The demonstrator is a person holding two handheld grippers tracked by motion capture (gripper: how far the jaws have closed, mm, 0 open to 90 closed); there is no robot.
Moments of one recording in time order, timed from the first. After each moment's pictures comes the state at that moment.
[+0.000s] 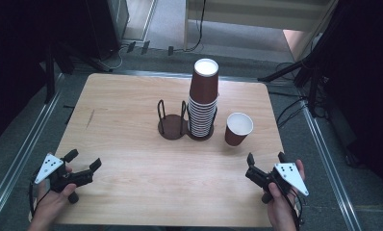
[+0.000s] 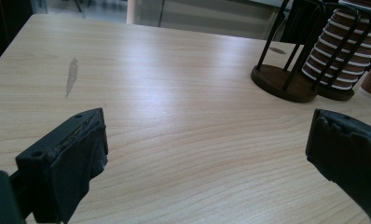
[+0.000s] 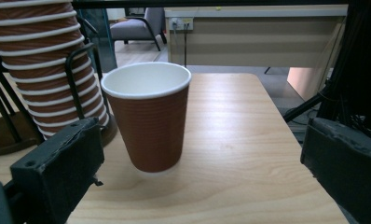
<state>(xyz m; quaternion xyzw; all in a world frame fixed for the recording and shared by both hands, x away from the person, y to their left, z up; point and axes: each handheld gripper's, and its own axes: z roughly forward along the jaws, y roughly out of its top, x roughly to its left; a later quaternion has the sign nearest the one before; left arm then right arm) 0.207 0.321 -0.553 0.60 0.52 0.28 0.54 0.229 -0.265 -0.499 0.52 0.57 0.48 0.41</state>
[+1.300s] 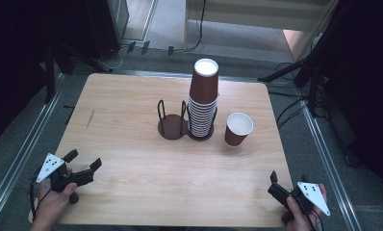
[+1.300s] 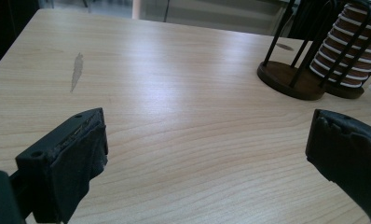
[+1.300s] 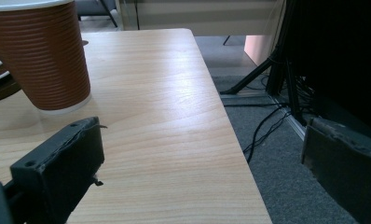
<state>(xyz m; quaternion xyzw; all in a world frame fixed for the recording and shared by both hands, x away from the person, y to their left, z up) 0.208 0.319 -0.552 0.61 0.53 0.28 0.53 0.199 -0.332 -0.540 0.59 0.55 0.42 0.42</state>
